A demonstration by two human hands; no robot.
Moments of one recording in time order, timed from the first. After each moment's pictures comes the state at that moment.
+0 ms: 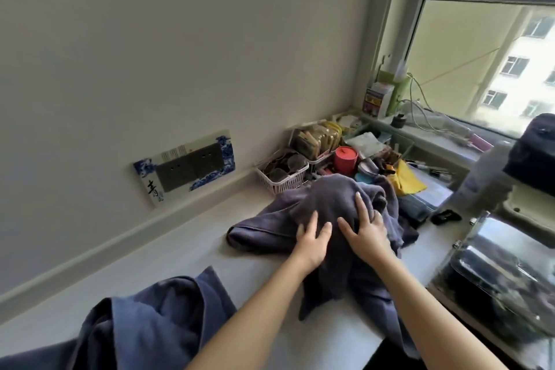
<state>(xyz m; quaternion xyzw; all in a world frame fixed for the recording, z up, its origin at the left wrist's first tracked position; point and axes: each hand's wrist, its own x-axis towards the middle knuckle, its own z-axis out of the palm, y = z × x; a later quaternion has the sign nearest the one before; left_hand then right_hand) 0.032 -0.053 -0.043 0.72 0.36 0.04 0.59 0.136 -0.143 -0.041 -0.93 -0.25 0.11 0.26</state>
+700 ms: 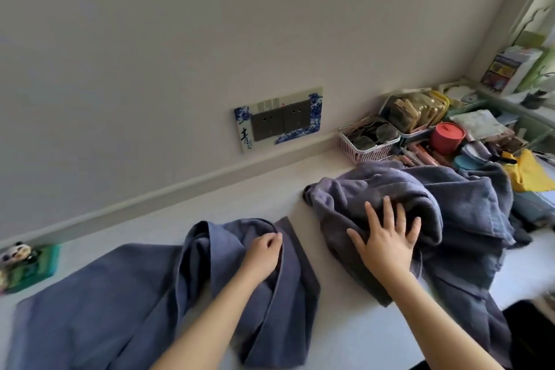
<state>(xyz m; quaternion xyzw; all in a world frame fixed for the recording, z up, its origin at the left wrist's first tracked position) -0.192 0.018 -0.088 0.69 0.56 0.09 0.45 0.016 -0.089 -0.100 -0.89 -0.43 -0.08 0.11</state>
